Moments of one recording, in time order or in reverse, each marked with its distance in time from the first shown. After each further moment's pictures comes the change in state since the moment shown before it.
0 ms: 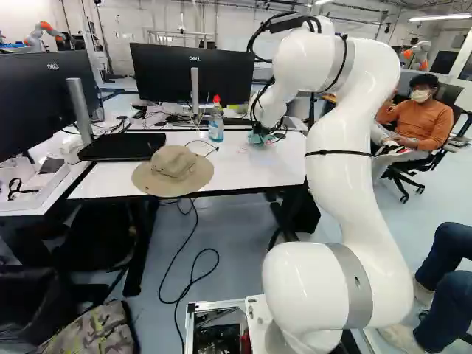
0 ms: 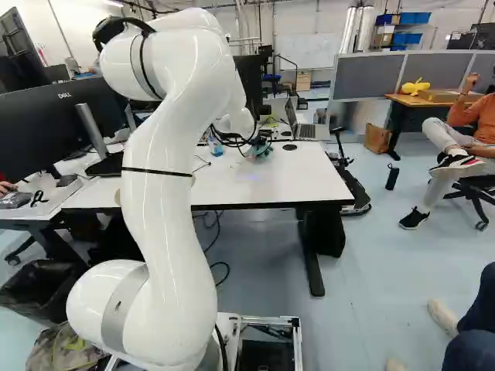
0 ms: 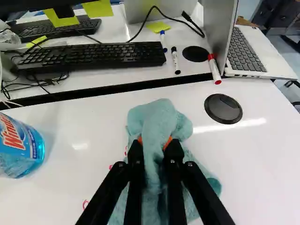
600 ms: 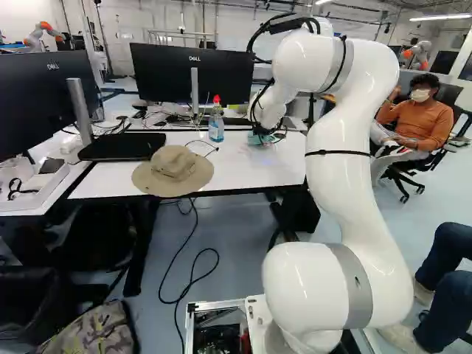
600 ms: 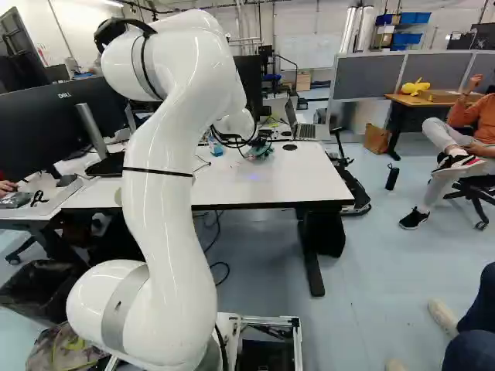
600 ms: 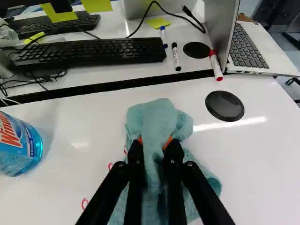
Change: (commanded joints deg) arm 0.0 0.0 0.0 0.0 -2.1 0.0
